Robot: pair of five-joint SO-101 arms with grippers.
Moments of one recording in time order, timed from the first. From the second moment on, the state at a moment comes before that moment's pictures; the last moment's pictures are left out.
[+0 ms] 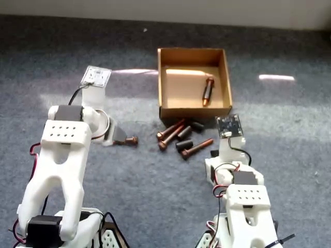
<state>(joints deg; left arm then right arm) -4.7 -21.8 33.5 71.3 -3.9 -5.7 -52.4 78.2 41.9 11.6</state>
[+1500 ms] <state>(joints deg) 4.5 19.6 9.2 70.8 -45.6 -5.7 -52.4 78.2 41.9 11.6</state>
